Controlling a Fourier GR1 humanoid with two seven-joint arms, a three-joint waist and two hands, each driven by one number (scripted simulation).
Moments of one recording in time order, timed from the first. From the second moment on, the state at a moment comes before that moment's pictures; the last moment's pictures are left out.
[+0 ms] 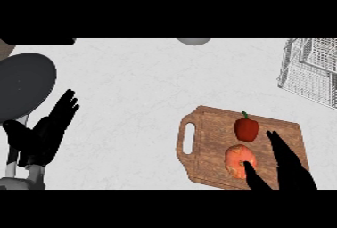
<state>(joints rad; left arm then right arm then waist) -0.05 0.46 -0.18 -1.56 0.35 0.18 0.13 0.25 -0.41 0.44 -1.97 0.82 -0.24 0.74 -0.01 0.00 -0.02</state>
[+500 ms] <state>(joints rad) -0.07 0.45 -0.17 -1.54 0.35 0.15 0.13 0.07 -0.19 0.60 -2.10 1.04 0.10 1.14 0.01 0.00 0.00</state>
